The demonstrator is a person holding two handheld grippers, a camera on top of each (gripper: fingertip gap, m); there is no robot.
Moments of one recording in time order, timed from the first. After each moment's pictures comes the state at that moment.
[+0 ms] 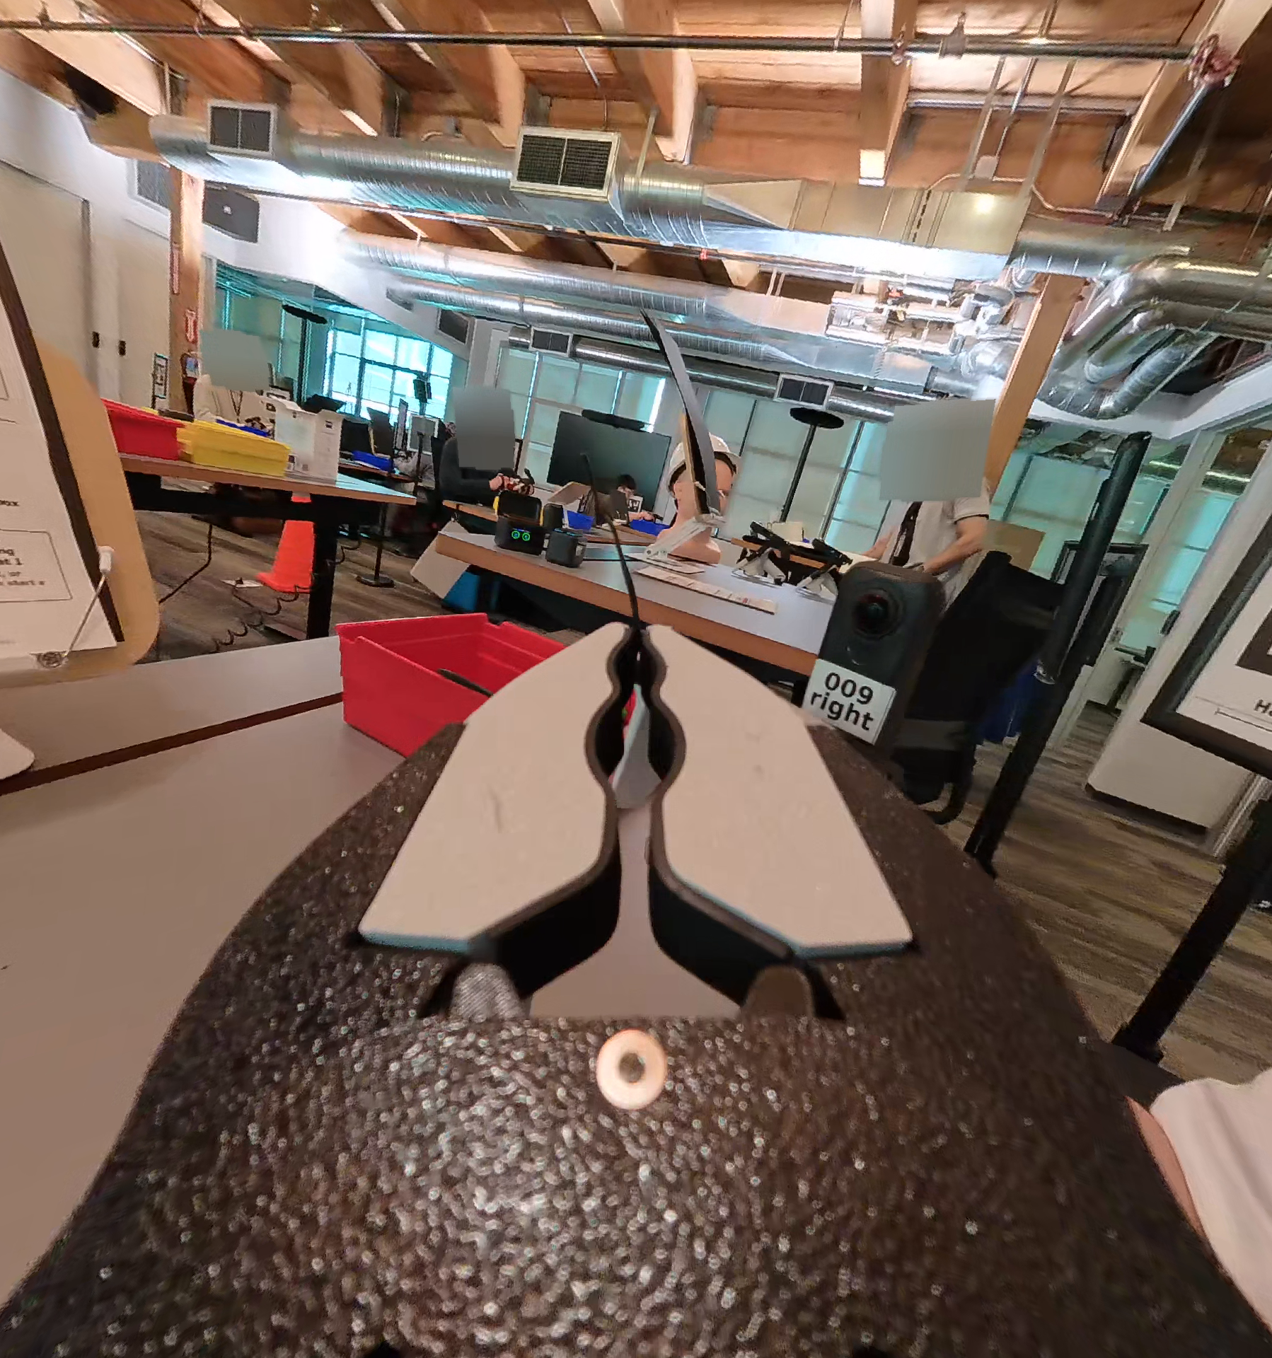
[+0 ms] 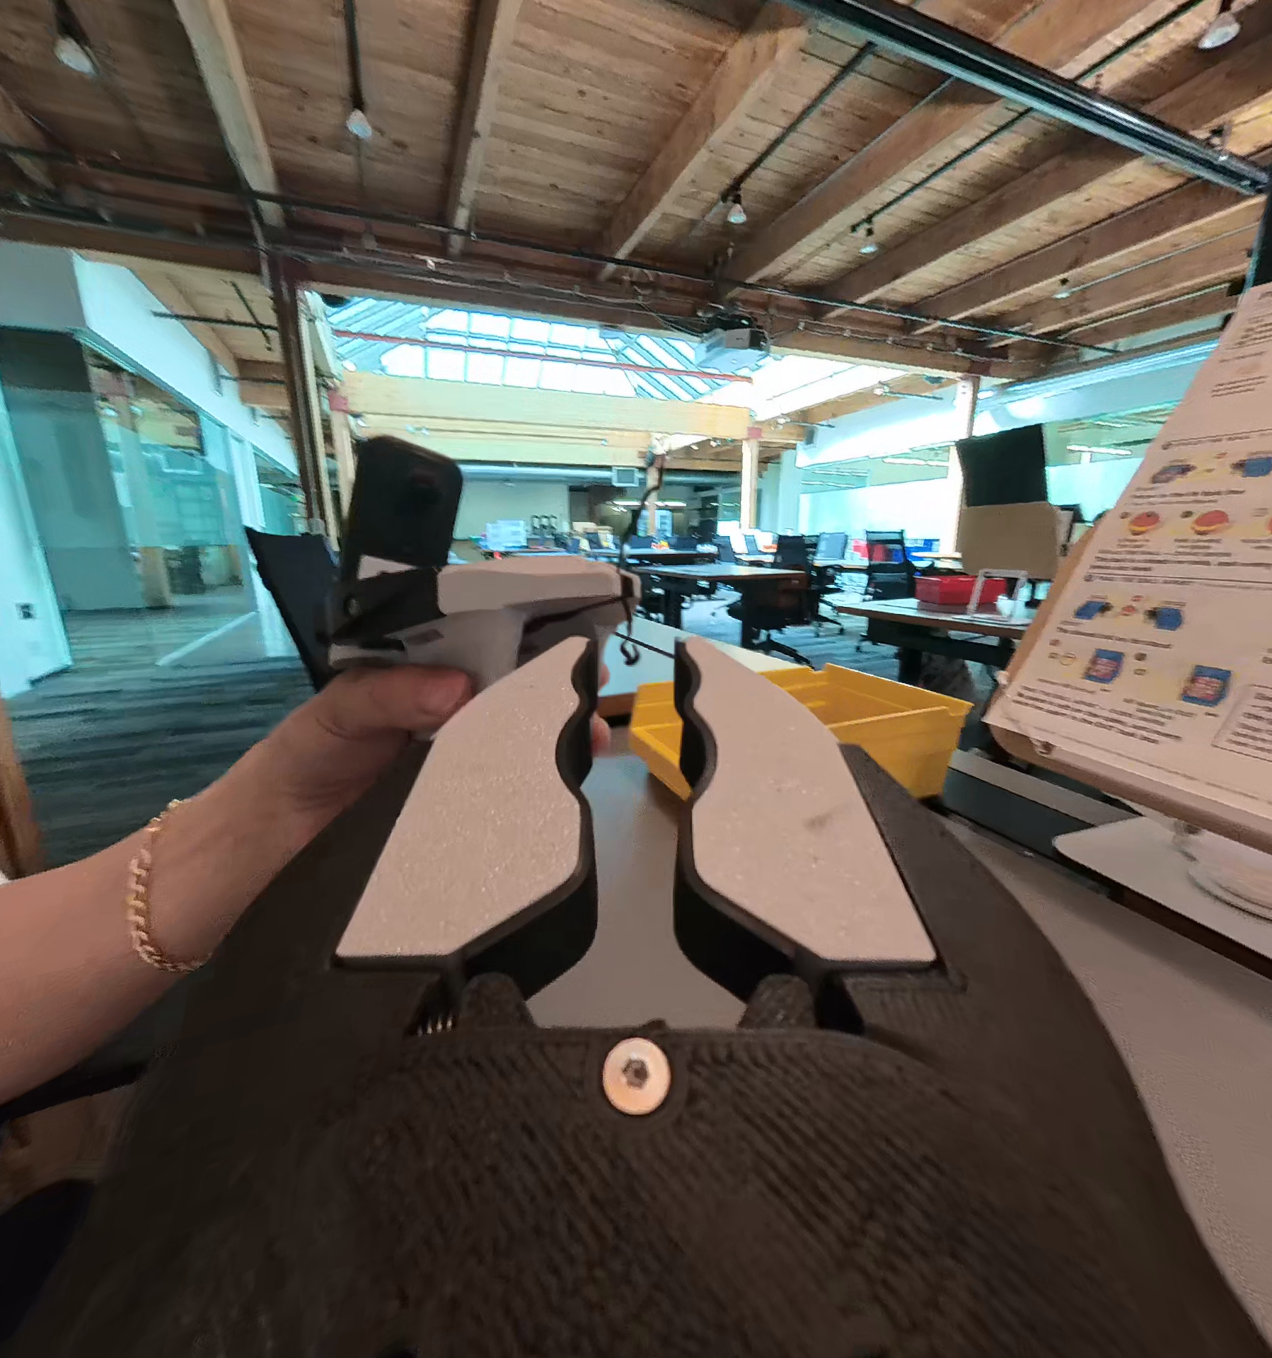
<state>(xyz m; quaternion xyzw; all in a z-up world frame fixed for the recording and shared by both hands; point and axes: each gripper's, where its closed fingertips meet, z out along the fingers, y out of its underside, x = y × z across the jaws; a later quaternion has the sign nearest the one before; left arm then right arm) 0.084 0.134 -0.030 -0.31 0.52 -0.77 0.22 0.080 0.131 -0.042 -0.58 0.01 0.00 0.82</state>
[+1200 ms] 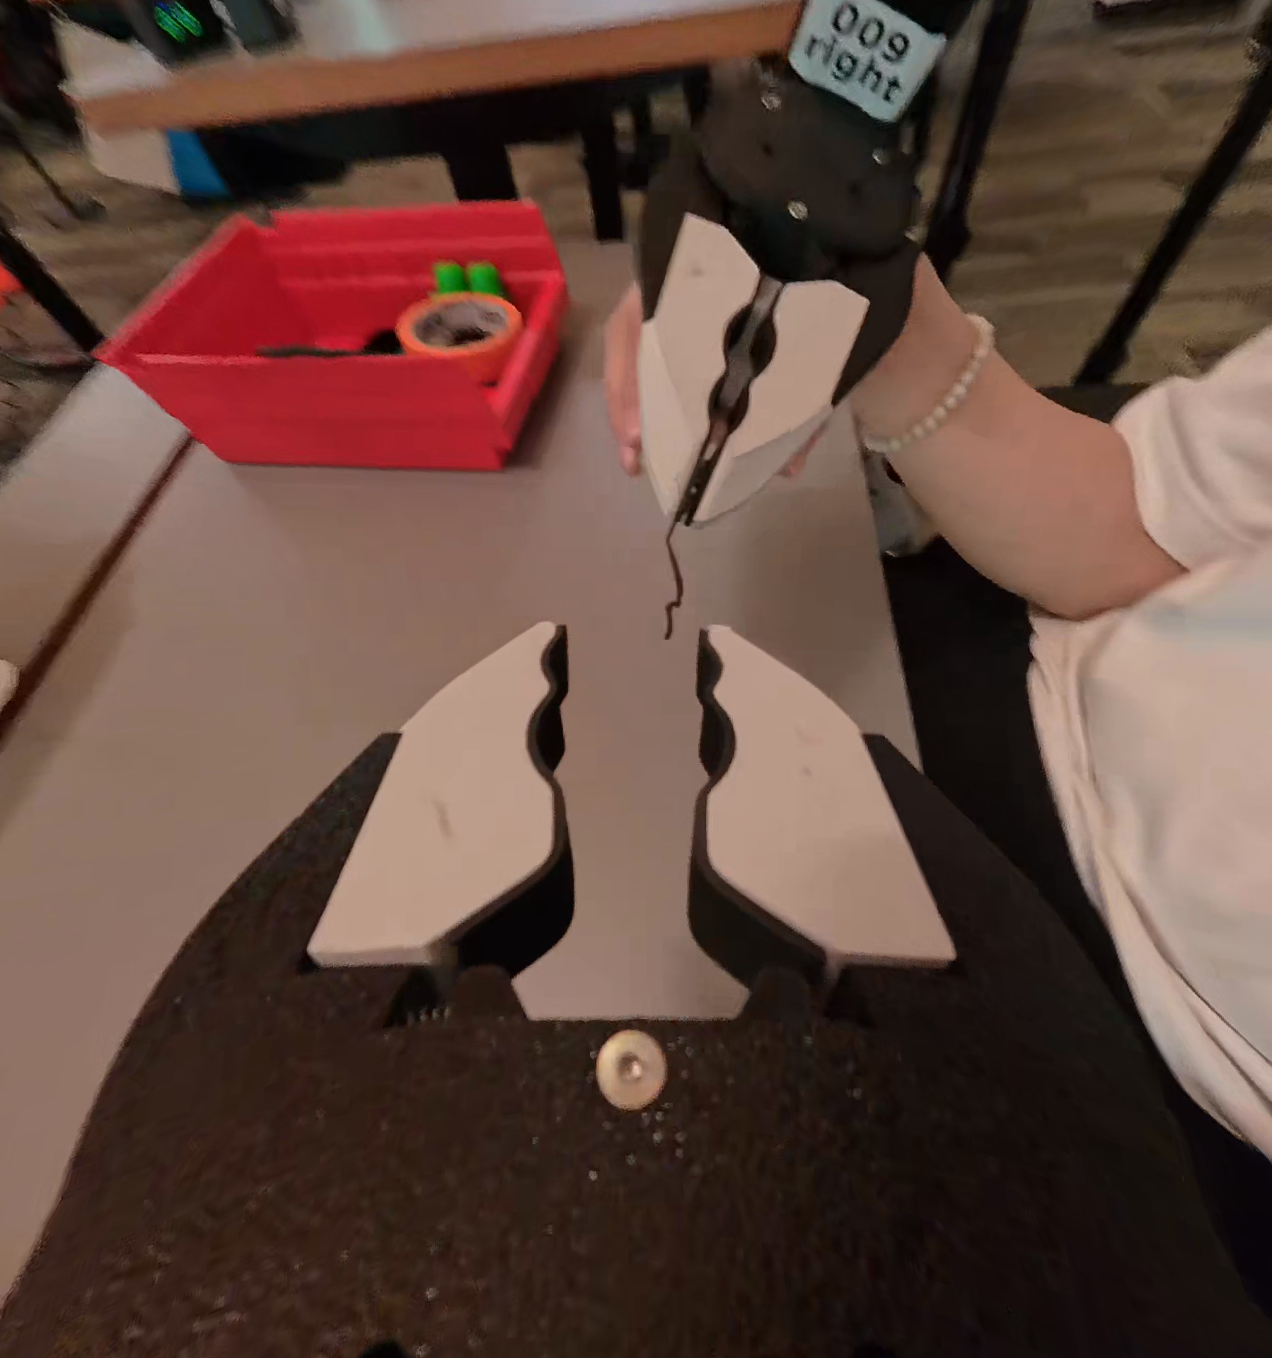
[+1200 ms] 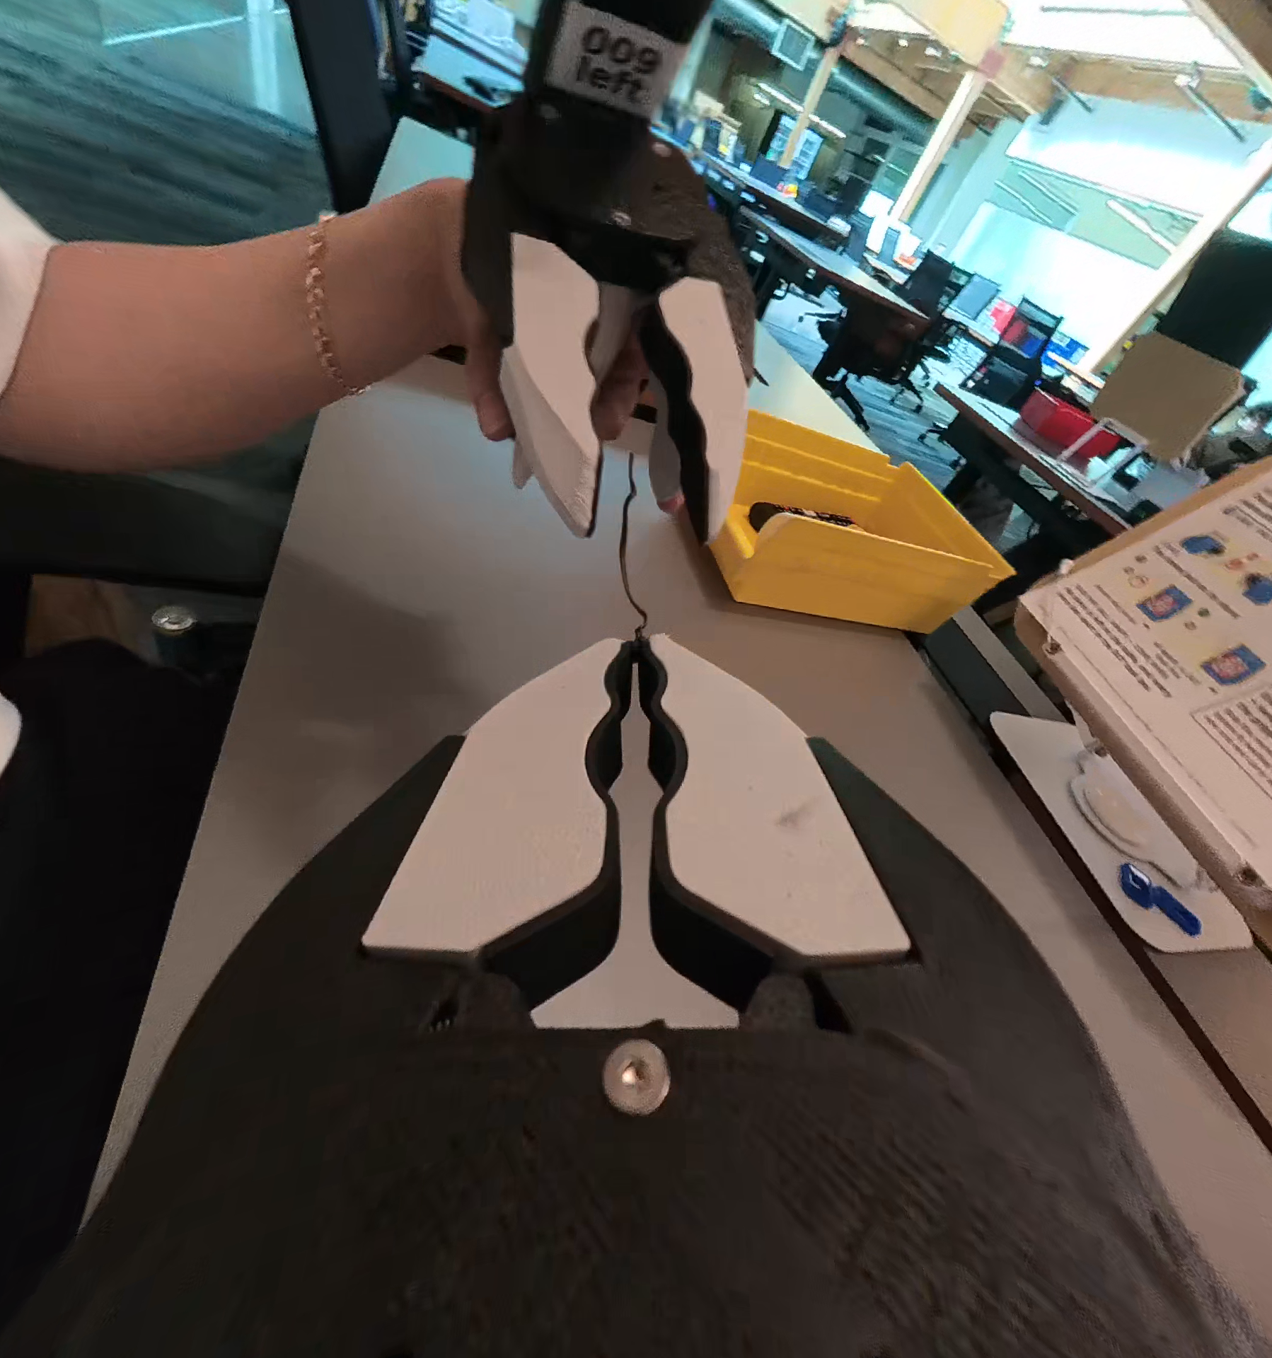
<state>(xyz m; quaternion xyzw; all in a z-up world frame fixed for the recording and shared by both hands) 0.045 0.150 -0.100 -0.16 0.83 -0.50 0.16 0.048 0.112 -0.100 -0.75 -0.18 -0.09 0.62</state>
